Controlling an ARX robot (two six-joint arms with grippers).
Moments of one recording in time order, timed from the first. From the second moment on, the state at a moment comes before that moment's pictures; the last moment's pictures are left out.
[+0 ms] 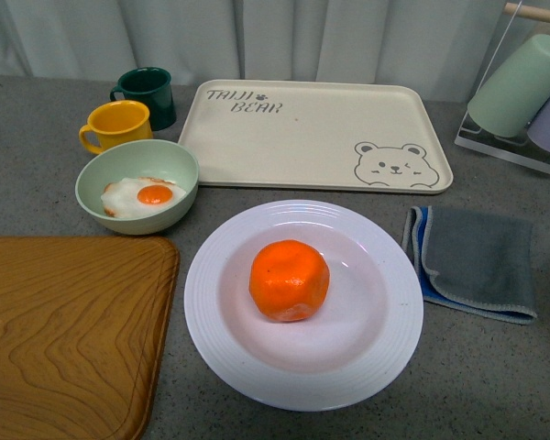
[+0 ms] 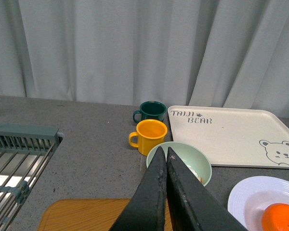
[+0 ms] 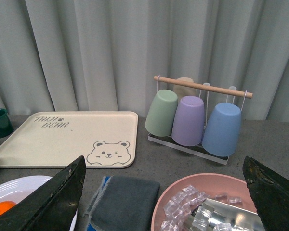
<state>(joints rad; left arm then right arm) 0.00 0.32 0.02 0.33 0.00 -0.01 0.00 0.00 0.01 0.00 0.00 0.00</state>
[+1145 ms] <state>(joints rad) 0.00 0.00 0.02 0.00 0.00 0.00 0.22 1.42 0.45 0.01 -0.19 0.34</state>
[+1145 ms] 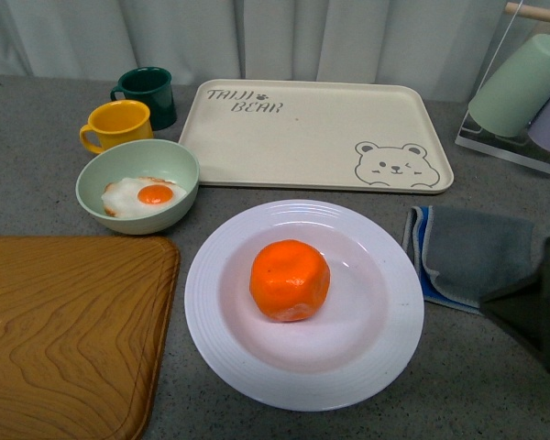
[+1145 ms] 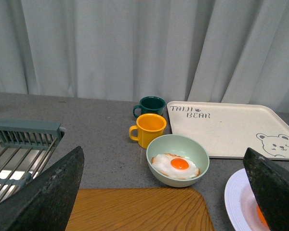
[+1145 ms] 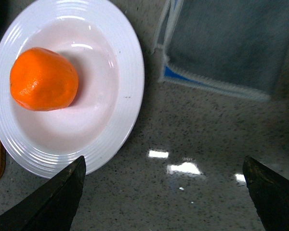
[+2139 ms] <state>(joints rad) 0.00 0.00 0.02 0.00 0.00 0.00 0.34 2.03 0.93 -0.17 -0.20 0.52</state>
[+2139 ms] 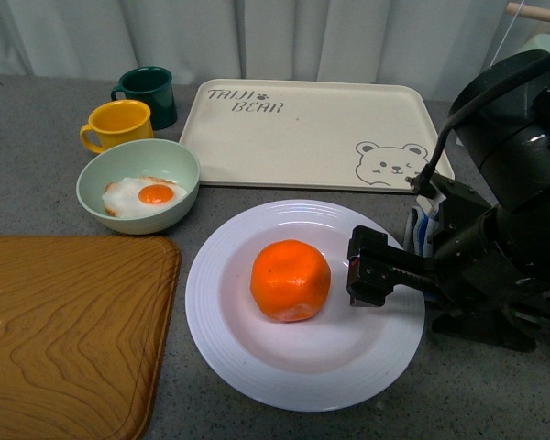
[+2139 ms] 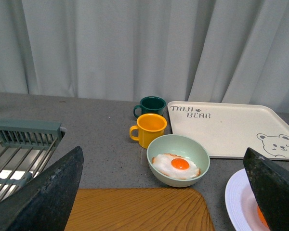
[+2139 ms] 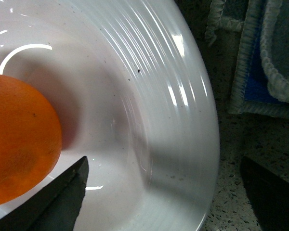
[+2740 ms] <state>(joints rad) 0.00 0.00 0.02 0.00 0.00 0.00 0.32 2.02 0.95 -0.20 -0.28 0.59</state>
